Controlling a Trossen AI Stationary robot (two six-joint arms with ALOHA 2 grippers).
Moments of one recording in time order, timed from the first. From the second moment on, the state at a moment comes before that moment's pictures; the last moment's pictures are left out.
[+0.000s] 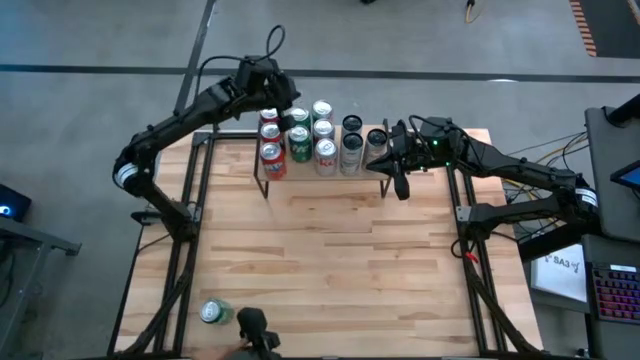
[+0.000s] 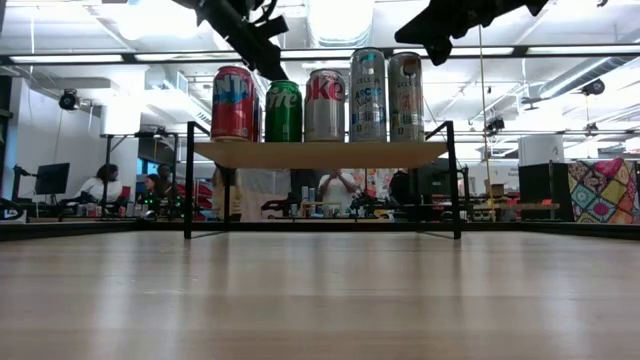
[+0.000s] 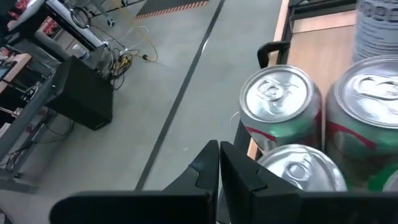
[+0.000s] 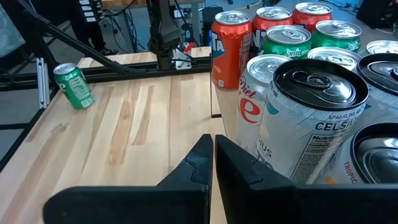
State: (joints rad) left arm 0.68 1.58 1.59 -0.52 -0.01 0.57; right arm -0.40 1.08 0.99 -0.28 -0.37 -0.08
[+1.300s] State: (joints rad) left arm 0.66 1.63 1.63 -0.71 -0.02 0.54; right arm -0.40 1.08 0.99 -0.28 -0.37 -0.08
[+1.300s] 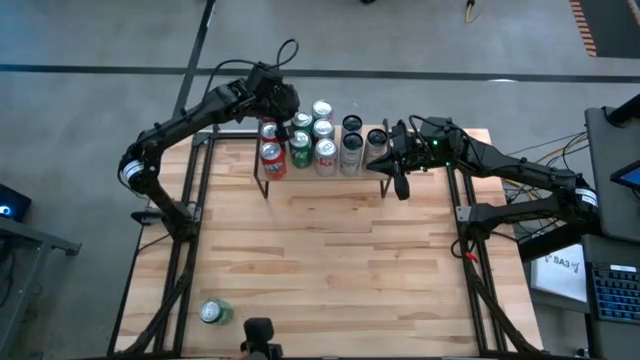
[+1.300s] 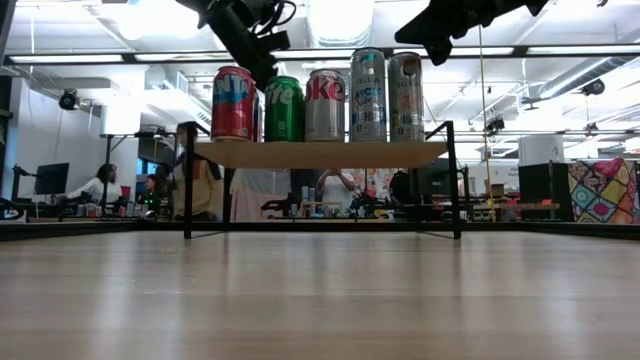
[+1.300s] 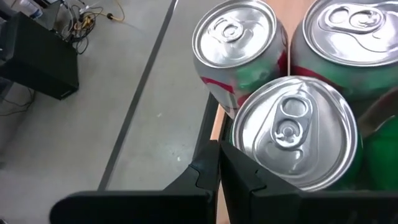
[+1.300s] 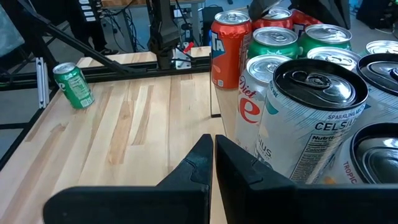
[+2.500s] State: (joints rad) left arm 0.56 1.58 1.66 -0.77 -0.01 0.40; right arm -0.40 1.08 0.99 -0.28 -0.37 -0.08
